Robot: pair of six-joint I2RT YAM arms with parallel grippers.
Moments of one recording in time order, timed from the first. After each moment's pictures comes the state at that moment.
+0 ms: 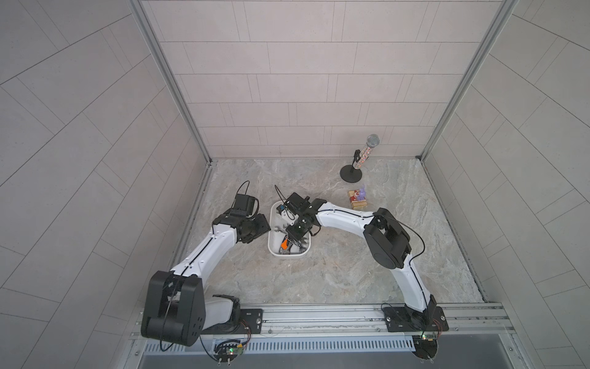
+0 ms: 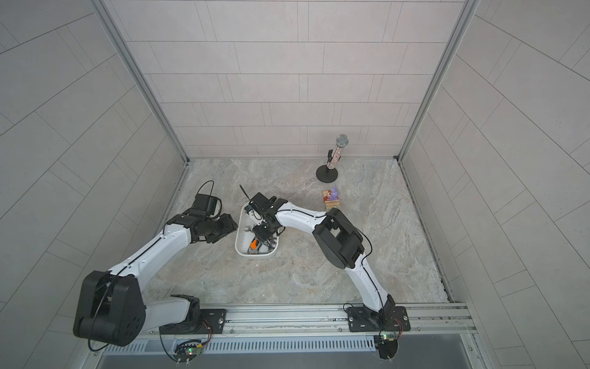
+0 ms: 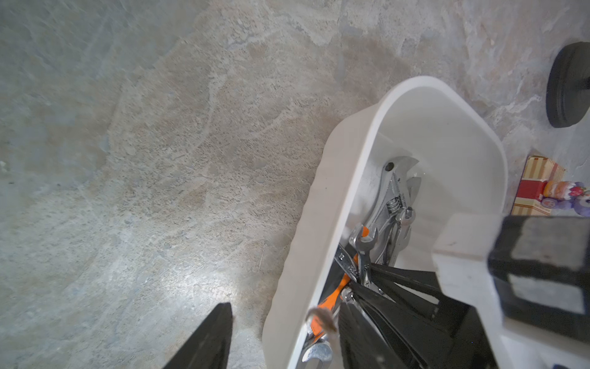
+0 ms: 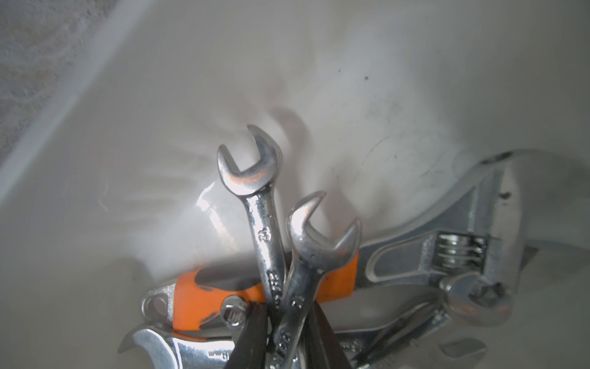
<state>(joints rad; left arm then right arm) -0.16 1.28 0.80 -0.61 0.18 -0.66 0.83 2.21 1.72 -0.67 -0.19 0.05</state>
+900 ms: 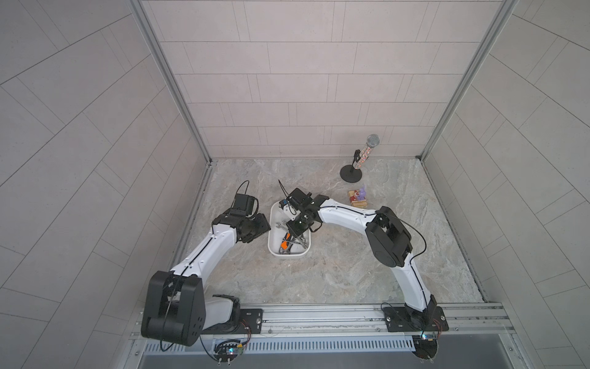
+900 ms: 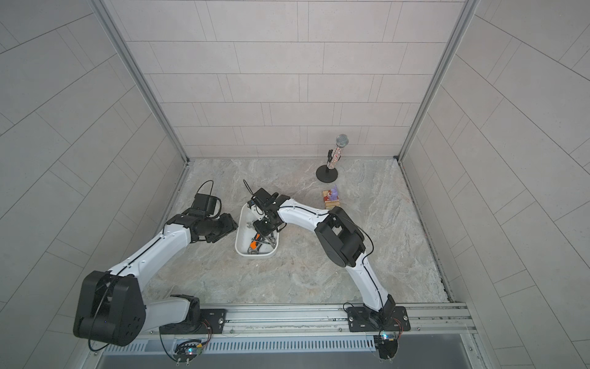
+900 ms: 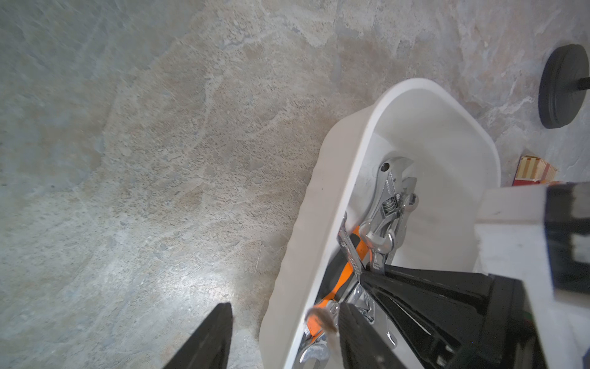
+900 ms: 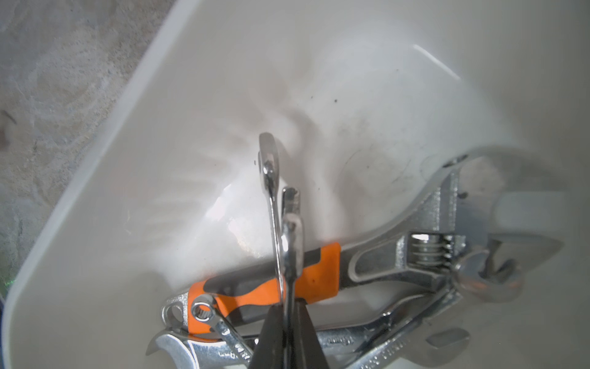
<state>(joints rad) -0.16 1.28 0.80 -0.60 0.19 -0.66 0.80 2.20 1.75 -0.68 -0.24 0.15</state>
